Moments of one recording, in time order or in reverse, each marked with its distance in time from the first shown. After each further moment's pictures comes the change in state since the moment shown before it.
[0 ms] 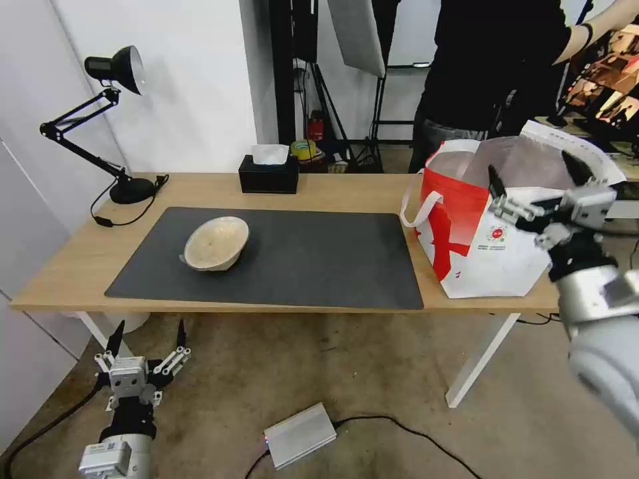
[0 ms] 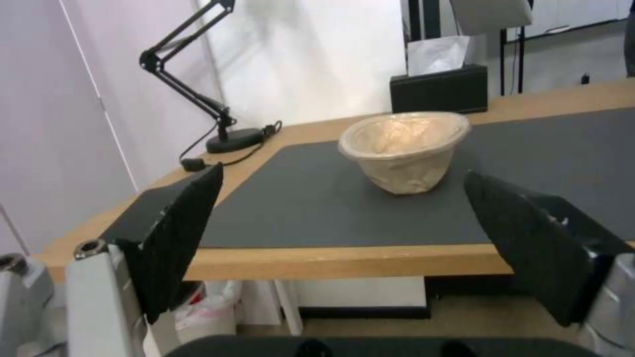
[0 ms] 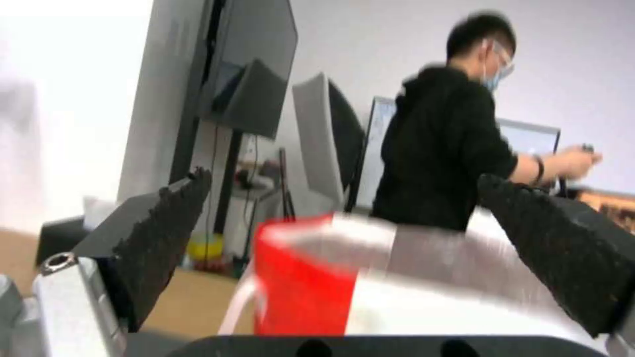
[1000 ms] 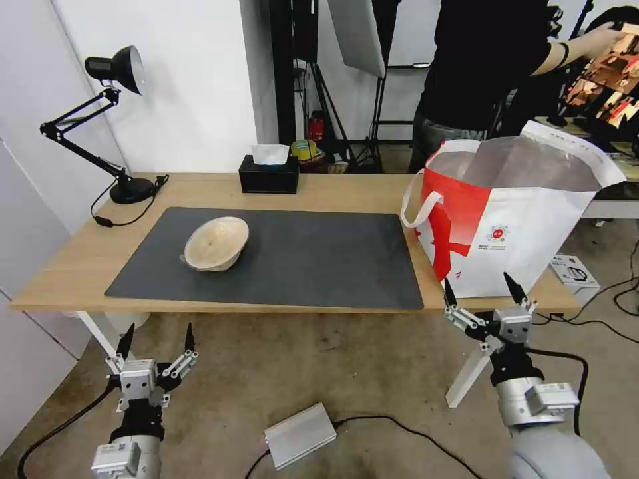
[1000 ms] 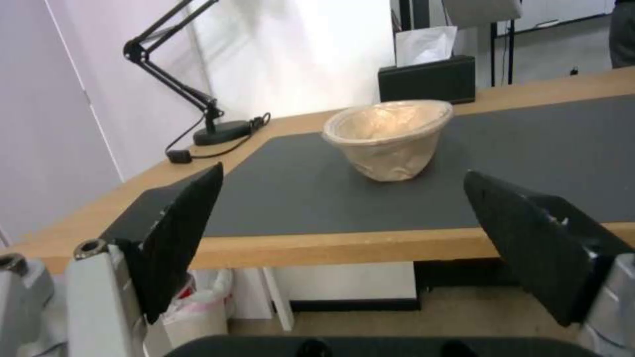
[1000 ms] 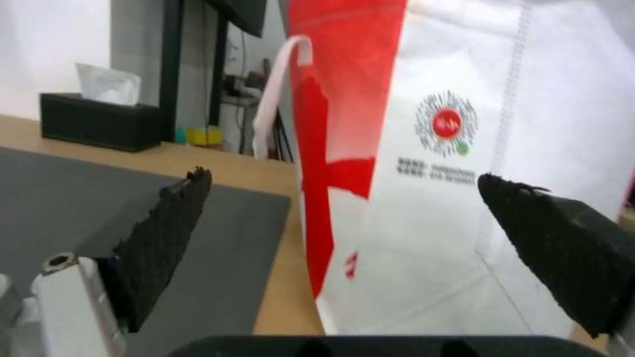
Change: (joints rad) left arm 0.000 0.000 0.028 0.026 0.018 -0.010 -0.001; right arm -0.232 0.265 -0.170 -0.089 -0.311 0.099 0.040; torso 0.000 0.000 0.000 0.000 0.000
